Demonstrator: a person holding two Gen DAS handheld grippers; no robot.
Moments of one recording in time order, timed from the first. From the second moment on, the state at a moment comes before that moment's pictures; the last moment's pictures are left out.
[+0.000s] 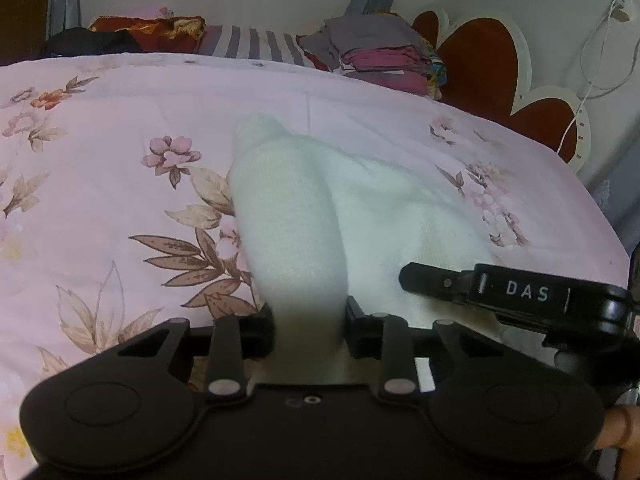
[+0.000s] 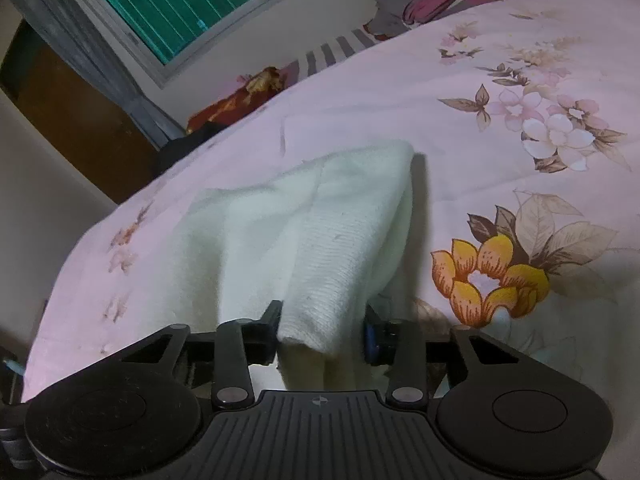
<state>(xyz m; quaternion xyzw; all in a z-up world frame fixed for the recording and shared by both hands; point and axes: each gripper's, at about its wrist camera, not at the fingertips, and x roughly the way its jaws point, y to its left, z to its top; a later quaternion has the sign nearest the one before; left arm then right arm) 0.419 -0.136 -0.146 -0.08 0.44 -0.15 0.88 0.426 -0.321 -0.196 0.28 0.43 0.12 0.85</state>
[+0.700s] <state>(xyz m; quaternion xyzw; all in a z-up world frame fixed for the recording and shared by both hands) 0.412 -0.128 -0.124 -0.09 0.43 -0.17 0.88 0.417 -0.307 -0.159 0.26 0.40 0.13 0.87</state>
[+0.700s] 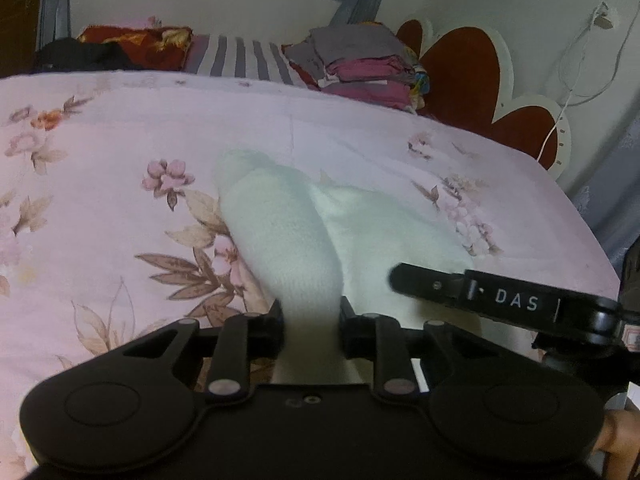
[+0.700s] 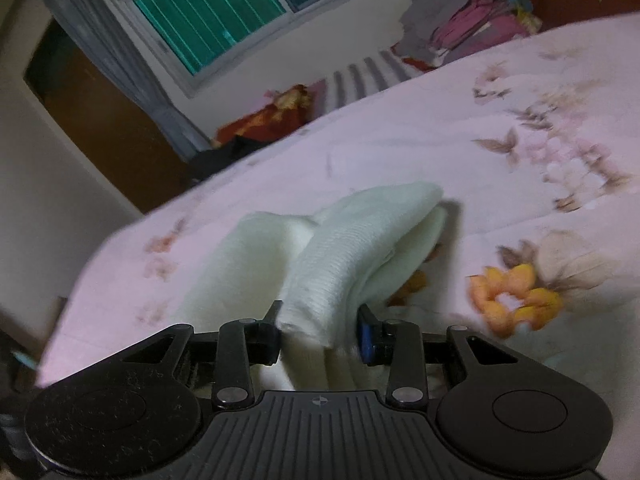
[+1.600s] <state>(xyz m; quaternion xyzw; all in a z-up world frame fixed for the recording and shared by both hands) 0.400 -0.039 -0.088 -0.14 0.39 -0.16 0.89 0.431 -0.274 -0.138 0.29 0.38 0.20 0.85</state>
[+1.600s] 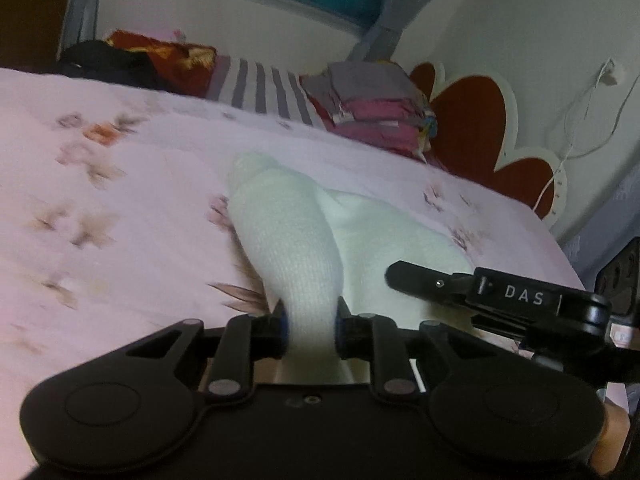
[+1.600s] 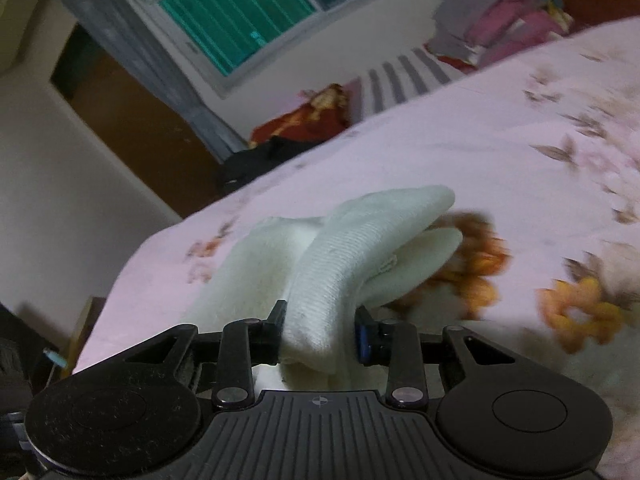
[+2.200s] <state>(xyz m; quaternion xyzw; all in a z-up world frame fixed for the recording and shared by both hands) 0.407 0.207 -0.079 -0.14 0.37 -0.12 0.91 0.442 -0.011 -0.108 0.26 0.36 0.24 0.86</state>
